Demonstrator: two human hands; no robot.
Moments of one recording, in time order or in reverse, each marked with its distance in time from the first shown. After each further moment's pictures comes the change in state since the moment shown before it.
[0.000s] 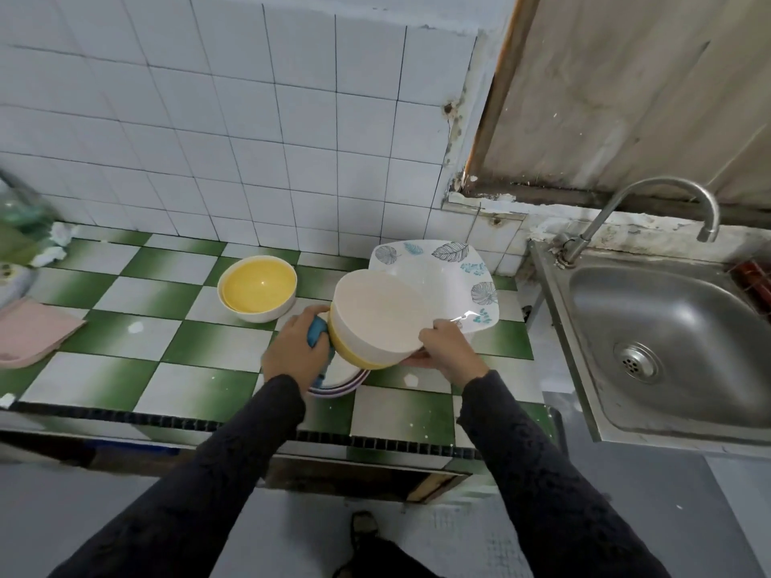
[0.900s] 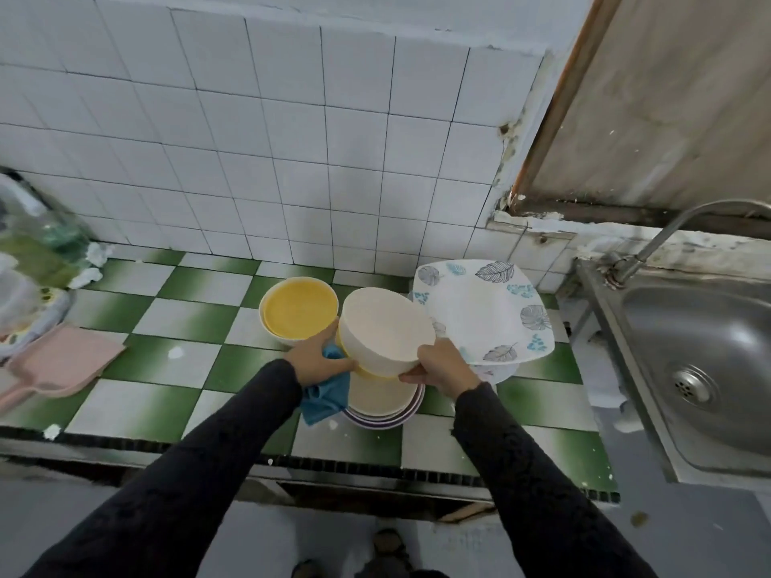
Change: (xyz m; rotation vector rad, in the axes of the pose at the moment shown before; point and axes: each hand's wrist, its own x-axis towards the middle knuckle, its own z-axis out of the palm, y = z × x) left_hand 0.082 -0.051 -0.057 -0.193 -0.630 -0.126; right_hand 0.043 -0.018 0.096 -0.115 0.043 0.080
